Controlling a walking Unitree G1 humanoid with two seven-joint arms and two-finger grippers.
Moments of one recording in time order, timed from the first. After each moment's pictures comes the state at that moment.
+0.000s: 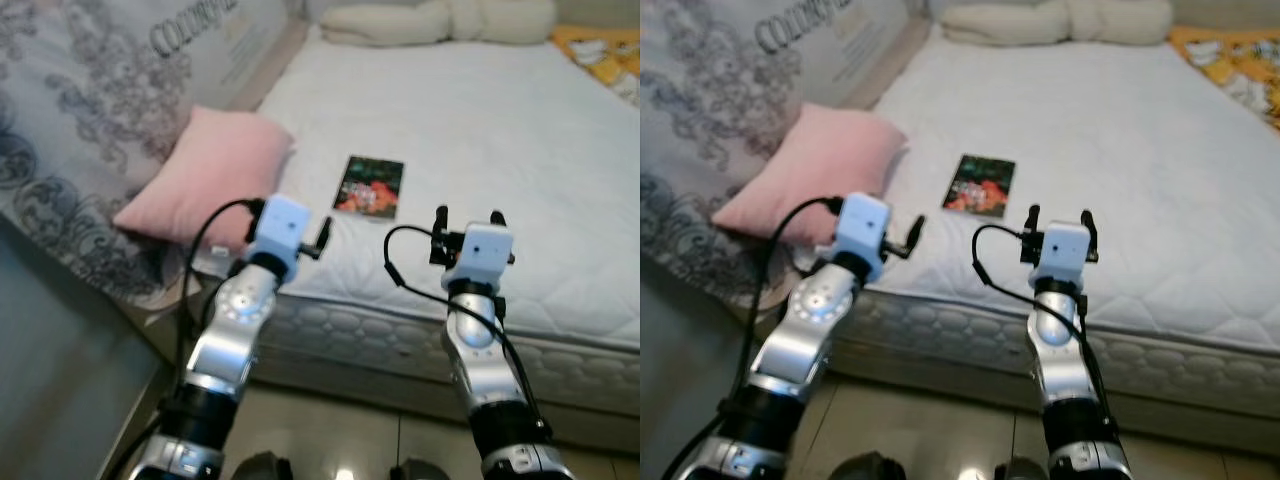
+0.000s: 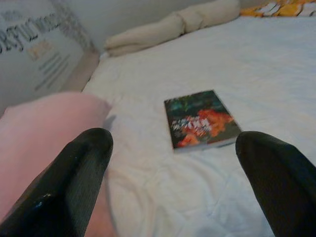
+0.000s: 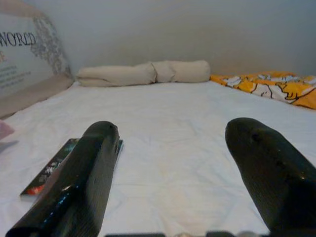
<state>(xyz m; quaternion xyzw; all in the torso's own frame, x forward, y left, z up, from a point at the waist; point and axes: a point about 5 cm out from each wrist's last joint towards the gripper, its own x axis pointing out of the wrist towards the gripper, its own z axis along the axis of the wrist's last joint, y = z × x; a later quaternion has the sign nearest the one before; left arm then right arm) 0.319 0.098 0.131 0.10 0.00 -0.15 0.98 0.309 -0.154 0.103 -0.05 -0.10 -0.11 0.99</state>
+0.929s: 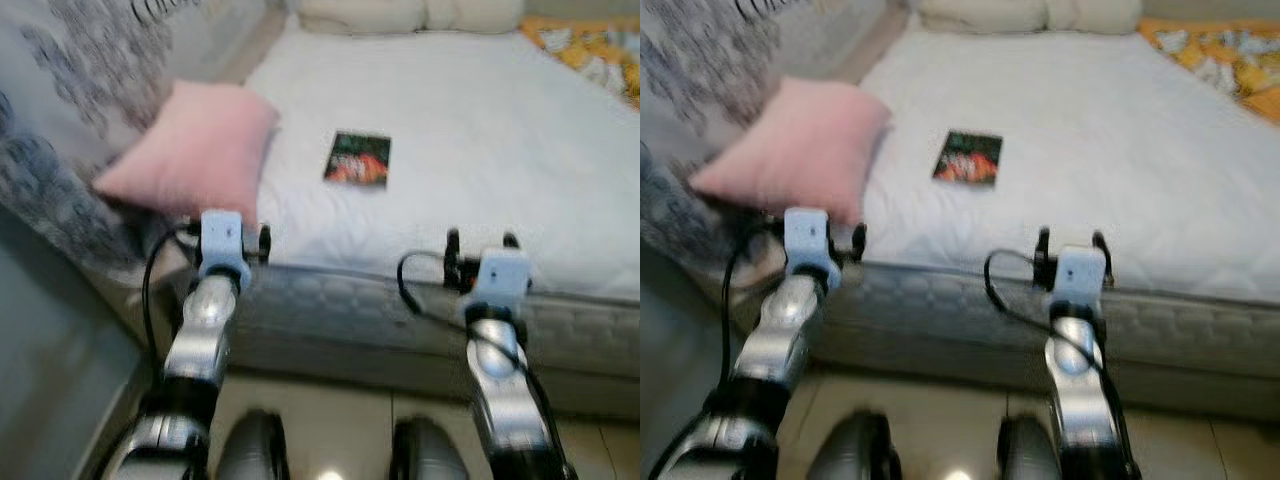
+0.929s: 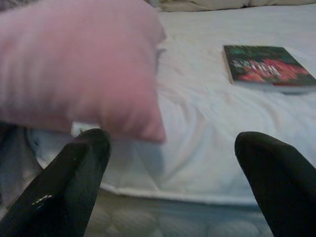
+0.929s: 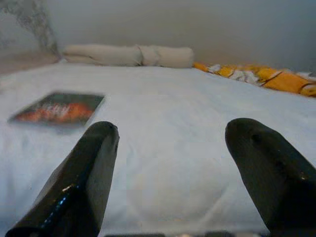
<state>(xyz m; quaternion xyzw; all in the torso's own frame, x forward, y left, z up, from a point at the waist) 0.336 0.141 0.097 0.03 0.04 -0.02 1.00 0.272 -0.175 0.086 -0.07 -0.06 -0.11 0.99</state>
